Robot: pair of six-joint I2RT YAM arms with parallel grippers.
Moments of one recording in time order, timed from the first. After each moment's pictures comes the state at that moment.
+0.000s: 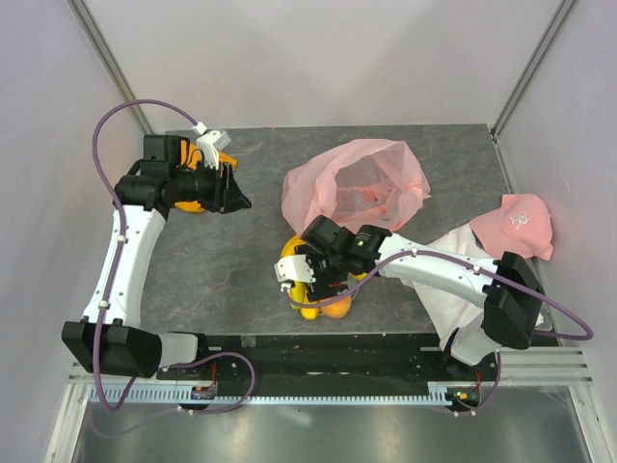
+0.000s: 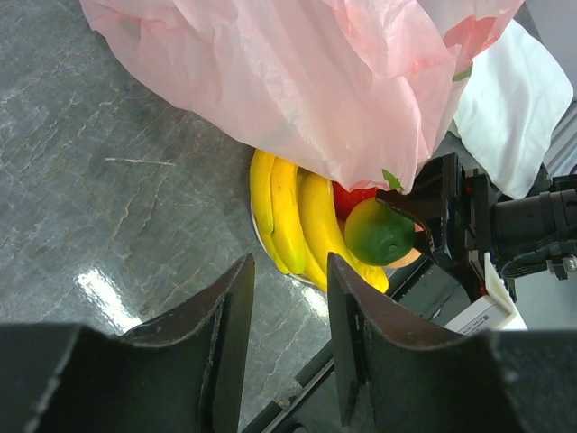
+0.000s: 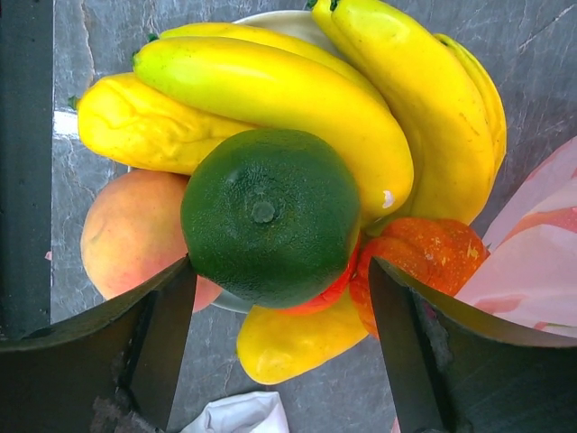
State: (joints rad) left arm -0.07 1.29 1.43 -0.94 0.68 0.10; right arm 1.02 1.57 1.24 -0.73 -0.11 -0.83
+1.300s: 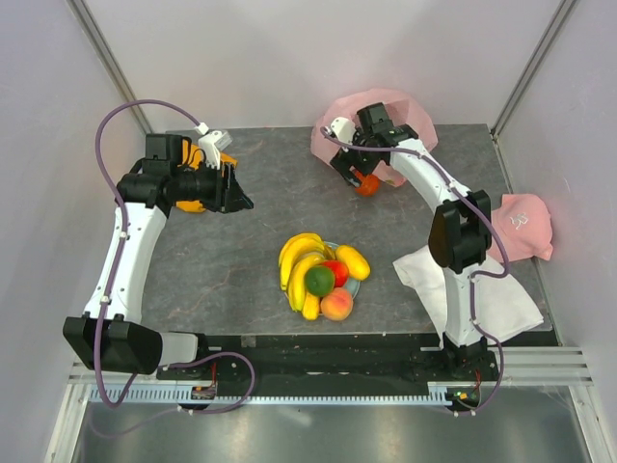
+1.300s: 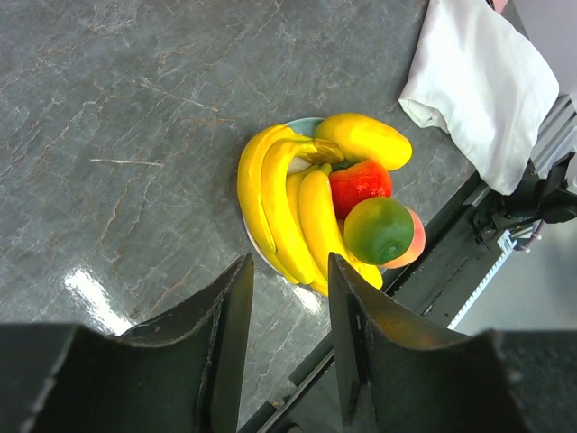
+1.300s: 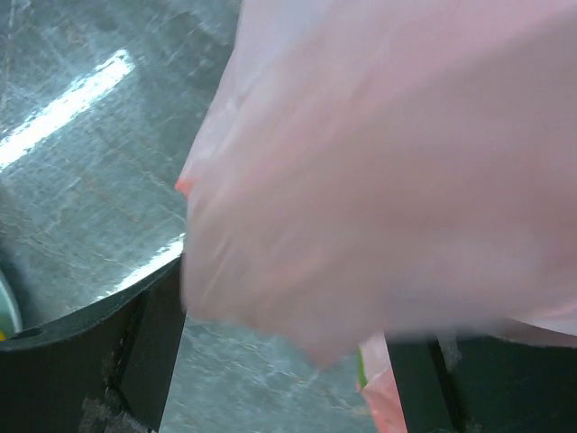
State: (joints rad) left arm -0.07 1.31 1.43 -0.94 0.71 0.10; right arm 0.37 2.16 2.03 -0.78 -0.19 -0.58
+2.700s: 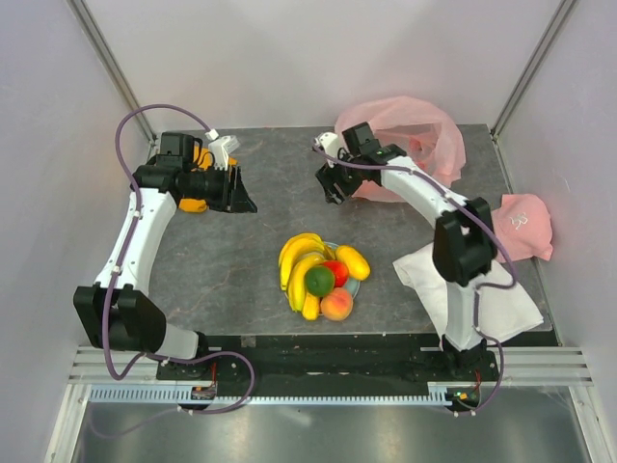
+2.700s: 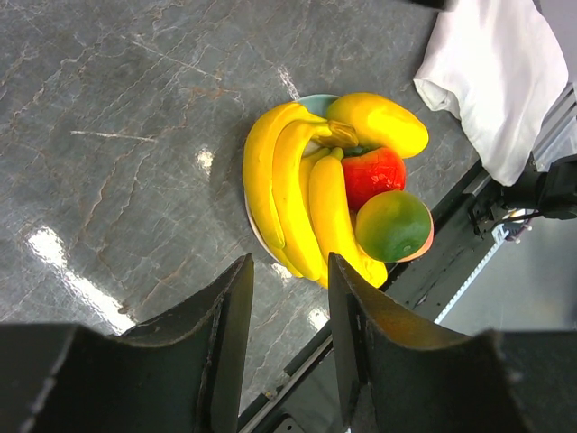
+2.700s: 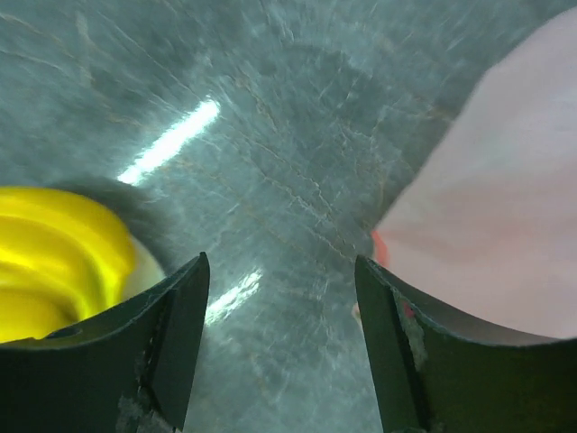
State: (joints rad) left arm -0.07 1.43 1.41 -0.94 0.72 0.10; right arm 0.49 1.94 1.72 -0.61 -0.28 -0.31
